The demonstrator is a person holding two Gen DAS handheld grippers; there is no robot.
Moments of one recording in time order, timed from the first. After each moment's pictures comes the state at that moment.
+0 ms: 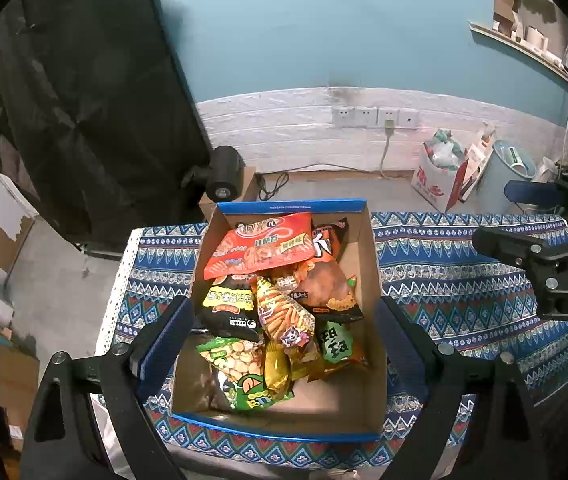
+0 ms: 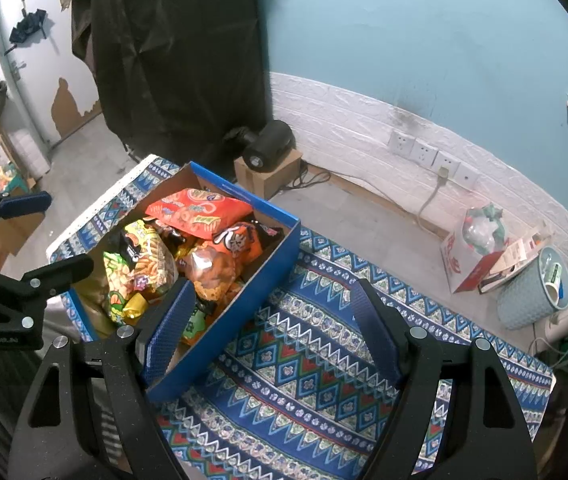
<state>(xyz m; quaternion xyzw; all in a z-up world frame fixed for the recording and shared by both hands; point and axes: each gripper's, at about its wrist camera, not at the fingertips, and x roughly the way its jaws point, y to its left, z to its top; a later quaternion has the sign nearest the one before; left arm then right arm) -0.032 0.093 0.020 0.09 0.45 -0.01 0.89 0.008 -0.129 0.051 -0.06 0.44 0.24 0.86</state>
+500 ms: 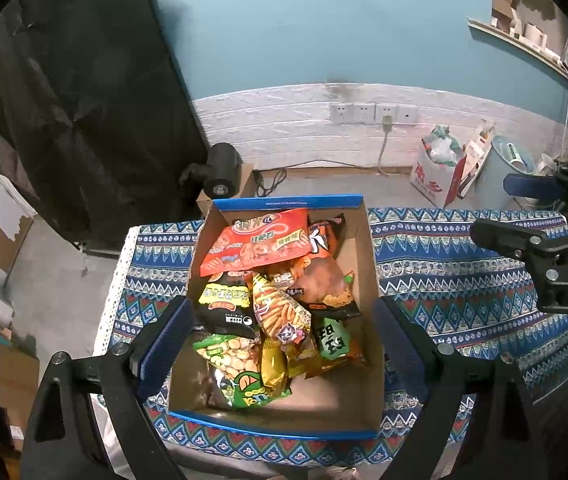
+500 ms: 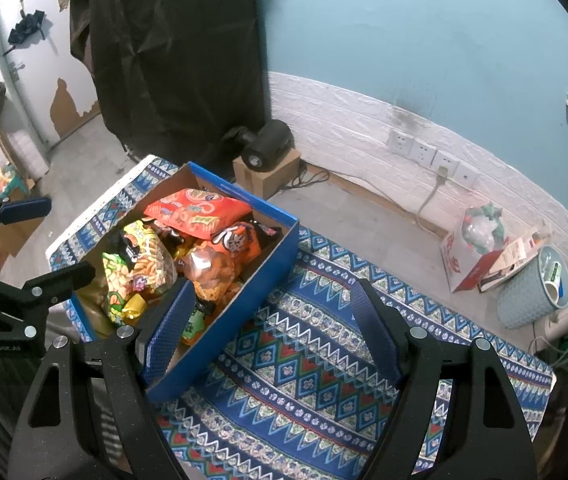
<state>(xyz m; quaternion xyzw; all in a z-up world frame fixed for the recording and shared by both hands) -0.031 0.089 0.017 0.09 0.45 -0.01 0.89 0.009 -0.129 0.052 -0.06 0.44 0.24 0.86</state>
